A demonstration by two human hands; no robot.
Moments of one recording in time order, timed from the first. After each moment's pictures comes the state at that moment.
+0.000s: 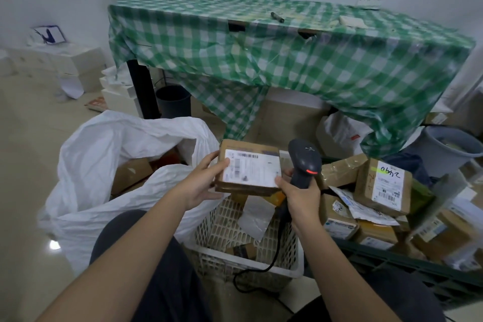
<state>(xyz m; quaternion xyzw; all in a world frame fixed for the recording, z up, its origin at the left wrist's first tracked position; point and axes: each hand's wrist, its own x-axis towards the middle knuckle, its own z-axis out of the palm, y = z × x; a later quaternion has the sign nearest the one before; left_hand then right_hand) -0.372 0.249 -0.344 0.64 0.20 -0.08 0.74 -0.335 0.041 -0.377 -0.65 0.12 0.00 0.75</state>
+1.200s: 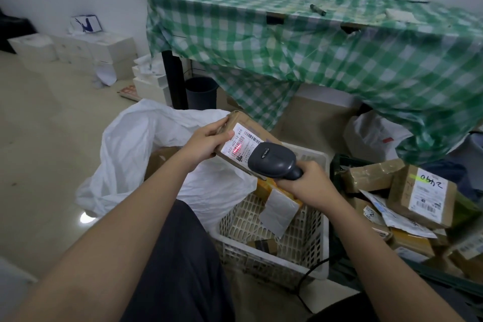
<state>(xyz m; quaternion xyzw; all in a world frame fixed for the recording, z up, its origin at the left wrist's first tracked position) -0.365 0.320 -0.313 0.74 0.14 0.04 0.66 -0.338 0.069 -0.319 -0.88 -0.21 0.11 0.41</state>
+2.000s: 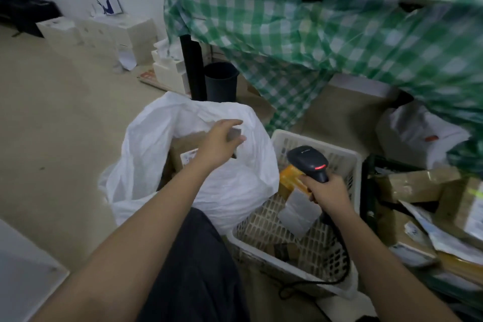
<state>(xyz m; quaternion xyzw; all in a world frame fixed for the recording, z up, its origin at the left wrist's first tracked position) -0.338 0.354 -0.345 0.89 0.15 0.14 0.40 -0.282 0.107 -0.391 -0.82 0.01 0.14 0.55</state>
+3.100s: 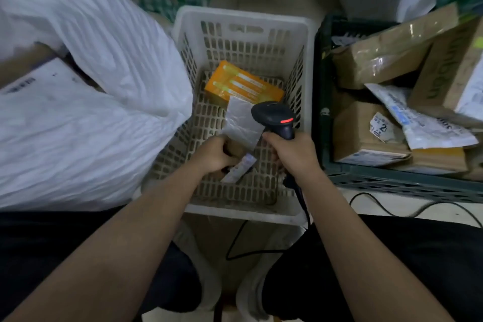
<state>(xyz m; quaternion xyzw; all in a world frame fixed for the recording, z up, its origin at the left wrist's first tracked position) -0.267 0.194 -0.615 0.87 0.11 -0.30 0.38 -0.255 0.013 -0.548 -0.78 0.19 0.22 0.56</state>
